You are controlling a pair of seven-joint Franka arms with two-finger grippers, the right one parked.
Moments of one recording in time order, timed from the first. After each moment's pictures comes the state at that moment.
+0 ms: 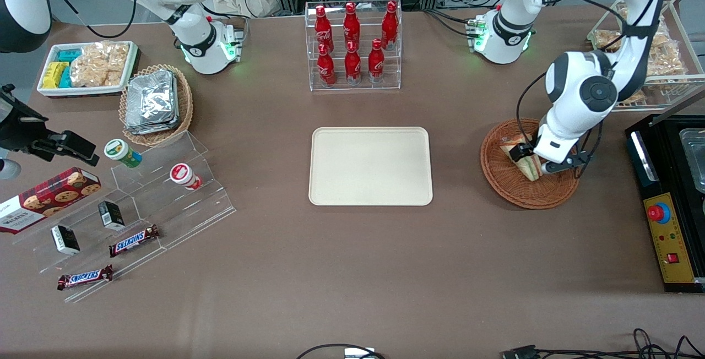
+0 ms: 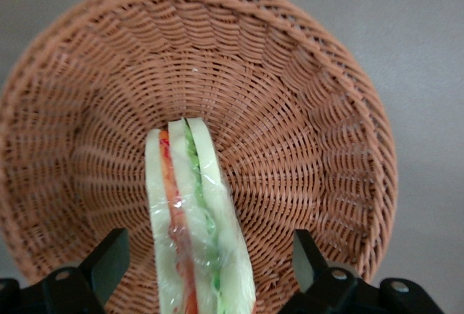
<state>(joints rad) 0.02 0.06 -0.09 -2.48 0.08 2.51 -0.39</state>
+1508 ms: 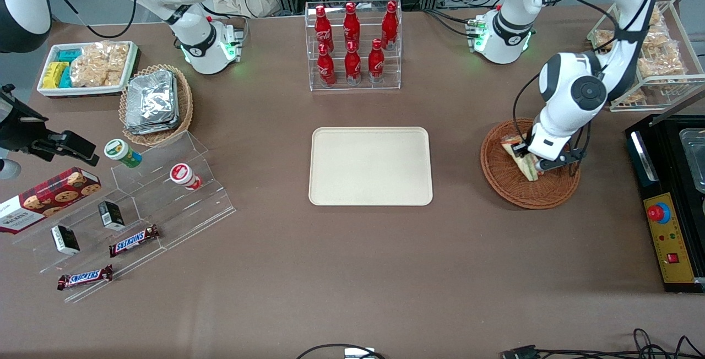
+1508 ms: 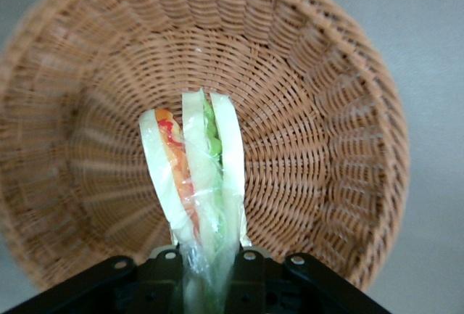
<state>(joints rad) 0.01 0.01 -0.10 -2.51 0.08 2.46 -0.41</state>
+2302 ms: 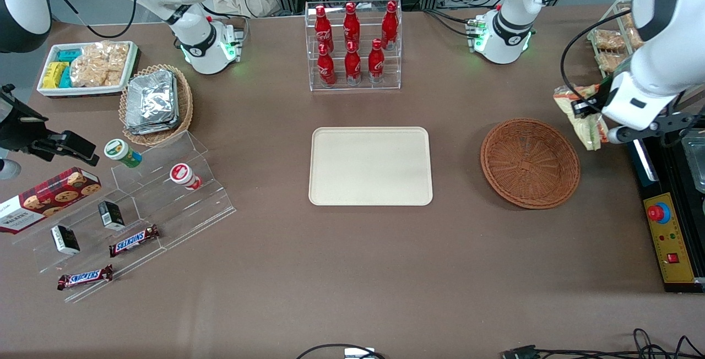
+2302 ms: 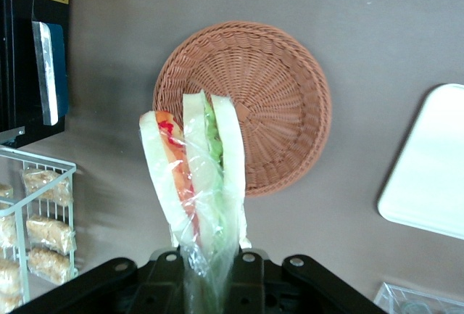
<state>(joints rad) 0.01 -0.06 -0.10 -1.78 0.05 1.50 -0.29</state>
